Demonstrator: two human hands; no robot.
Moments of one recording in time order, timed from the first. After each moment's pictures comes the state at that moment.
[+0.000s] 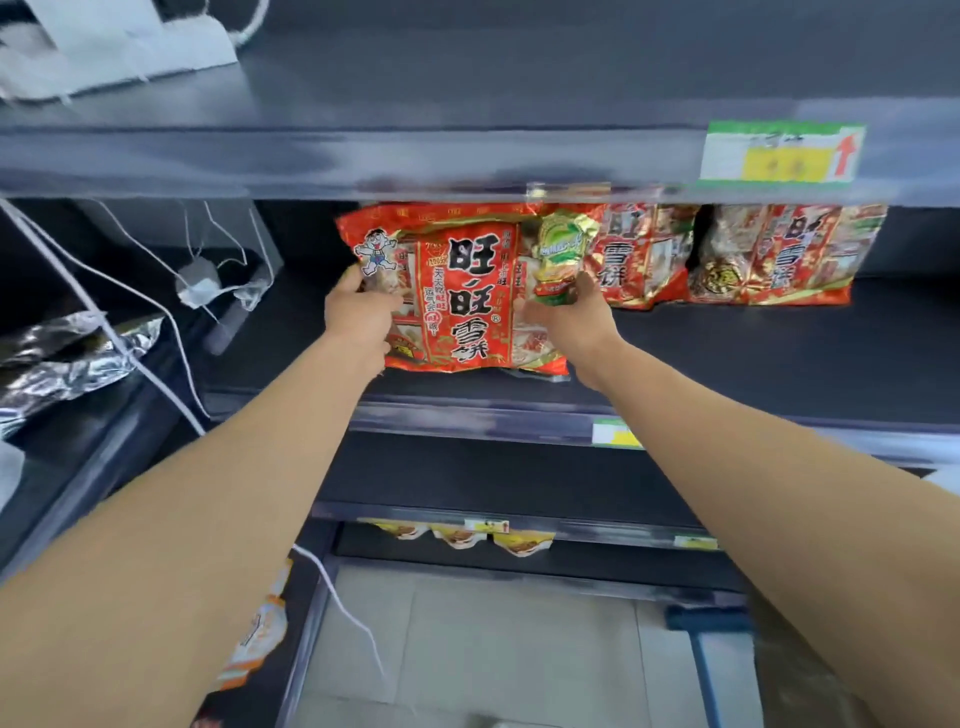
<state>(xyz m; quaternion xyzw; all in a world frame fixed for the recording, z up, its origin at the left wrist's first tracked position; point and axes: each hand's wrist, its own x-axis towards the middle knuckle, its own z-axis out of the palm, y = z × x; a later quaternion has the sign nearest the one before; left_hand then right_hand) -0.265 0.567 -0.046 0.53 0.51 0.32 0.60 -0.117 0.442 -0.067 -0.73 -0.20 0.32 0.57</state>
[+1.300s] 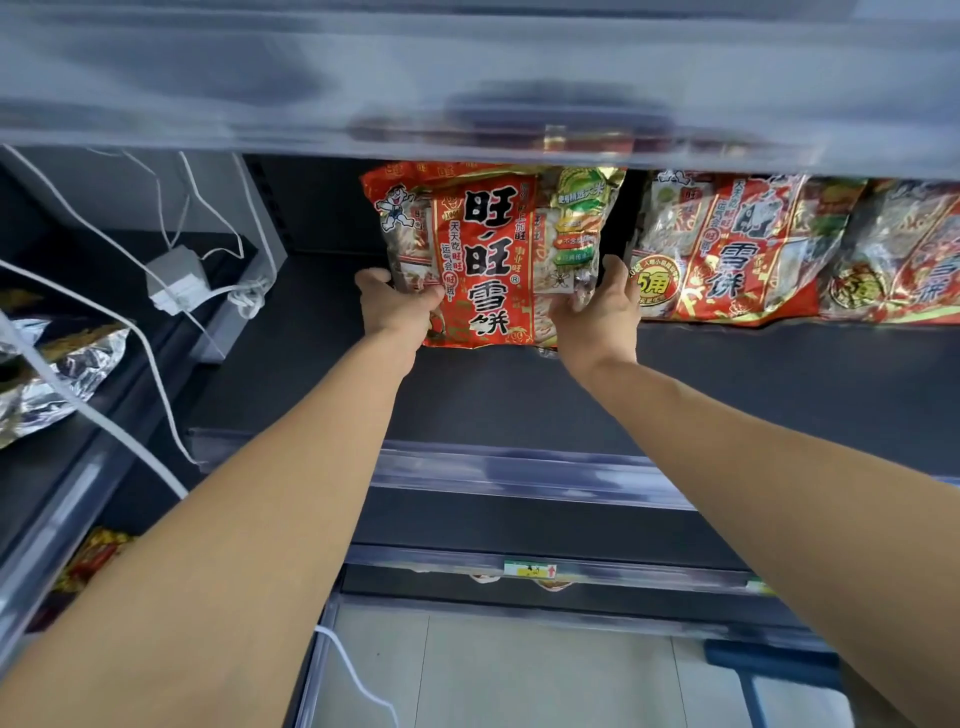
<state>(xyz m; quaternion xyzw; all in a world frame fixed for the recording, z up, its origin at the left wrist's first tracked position) -0.237 0.718 -0.140 0.56 0.50 0.31 0.58 -0.126 0.584 -0.137 -0.86 -0.22 0.10 0.45</state>
